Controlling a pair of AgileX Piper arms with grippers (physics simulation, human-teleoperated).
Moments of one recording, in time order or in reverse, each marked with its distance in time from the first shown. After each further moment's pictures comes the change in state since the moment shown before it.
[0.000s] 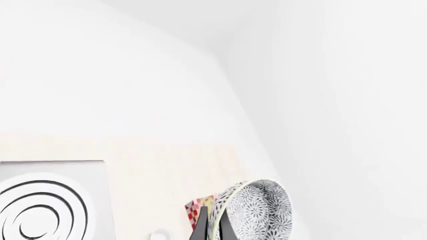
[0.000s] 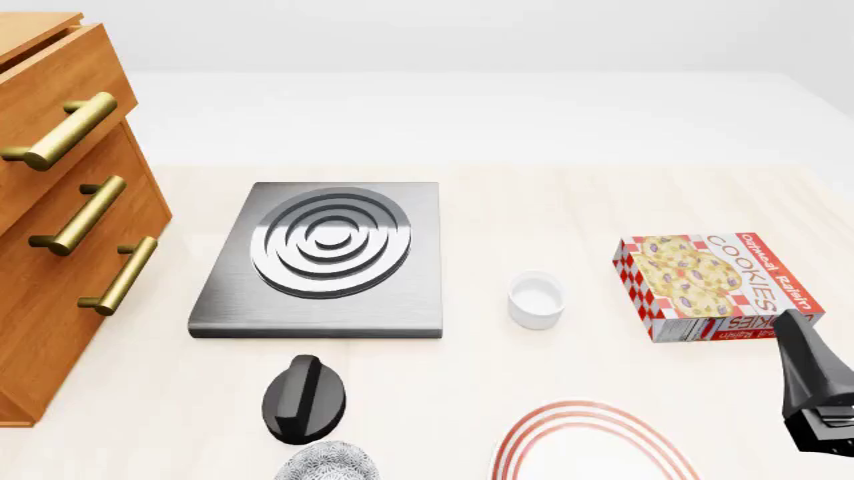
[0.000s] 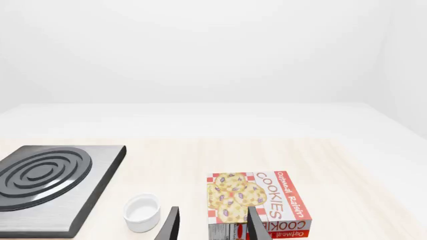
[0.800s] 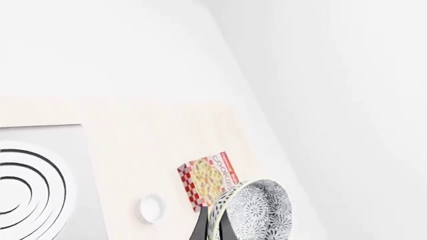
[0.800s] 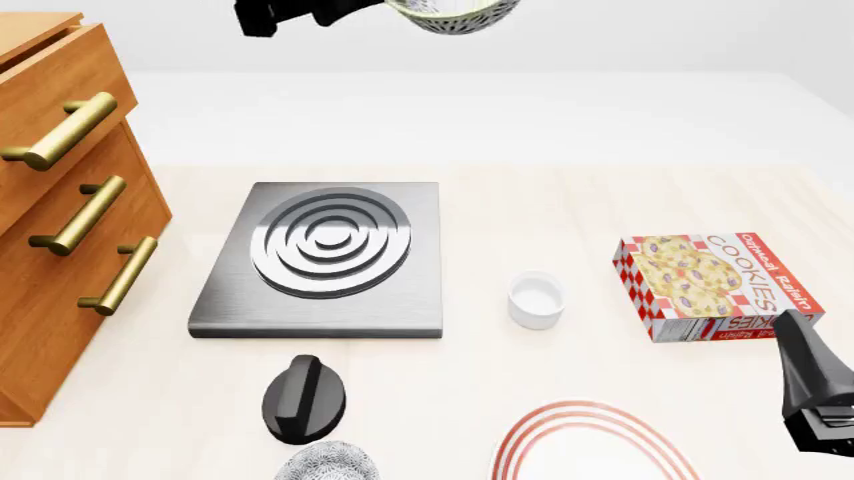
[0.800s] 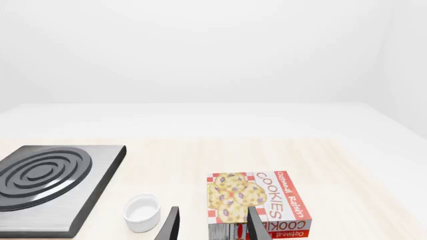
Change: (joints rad) left arm -0.136 0.053 0.074 -0.012 -0.014; right arm 0.000 0.001 0.000 -0.001 0.000
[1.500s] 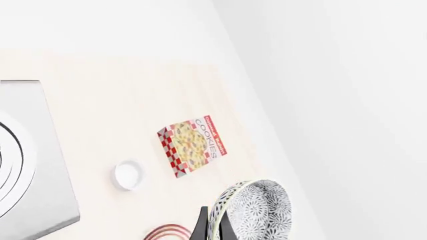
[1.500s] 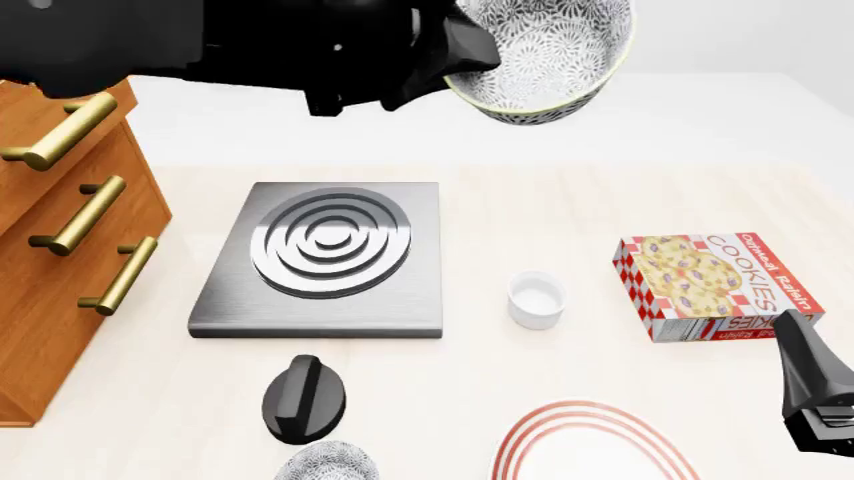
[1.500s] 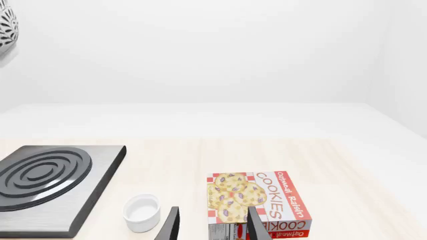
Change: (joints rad) left arm -0.140 0.005 0.105 -0.043 -0.082; right arm 0.000 -0.001 0.000 0.001 0.000
